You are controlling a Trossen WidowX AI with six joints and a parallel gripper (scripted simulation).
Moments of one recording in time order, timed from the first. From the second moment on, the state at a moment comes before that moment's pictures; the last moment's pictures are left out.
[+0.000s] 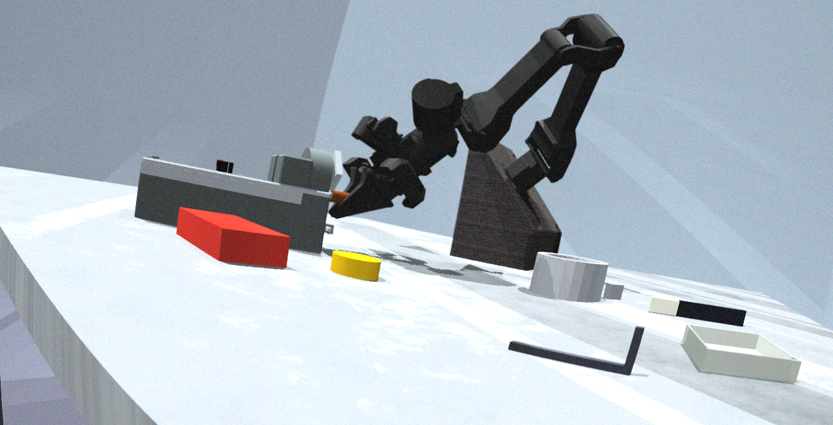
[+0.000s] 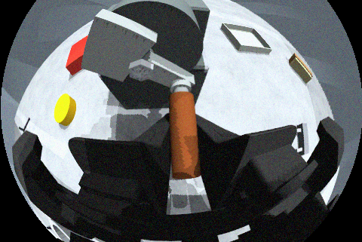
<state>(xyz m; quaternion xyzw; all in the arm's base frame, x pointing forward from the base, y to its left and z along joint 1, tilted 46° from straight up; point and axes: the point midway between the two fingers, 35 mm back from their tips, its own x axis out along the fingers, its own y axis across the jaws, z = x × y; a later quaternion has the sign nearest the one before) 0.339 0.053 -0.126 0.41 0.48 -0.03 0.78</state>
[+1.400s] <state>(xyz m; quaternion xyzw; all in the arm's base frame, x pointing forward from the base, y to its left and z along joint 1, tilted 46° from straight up) 0.341 0.031 -0.108 0.41 0.48 -0.03 0.78</state>
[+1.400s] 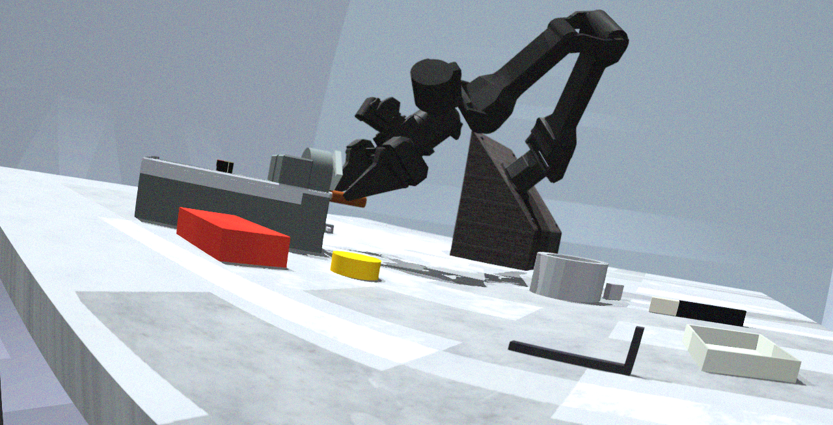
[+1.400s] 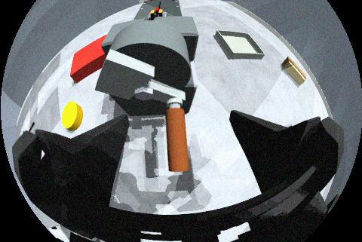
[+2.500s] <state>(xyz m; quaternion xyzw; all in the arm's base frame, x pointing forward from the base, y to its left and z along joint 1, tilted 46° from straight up) 0.401 -0.067 -0.026 0.40 0.46 0.01 0.79</state>
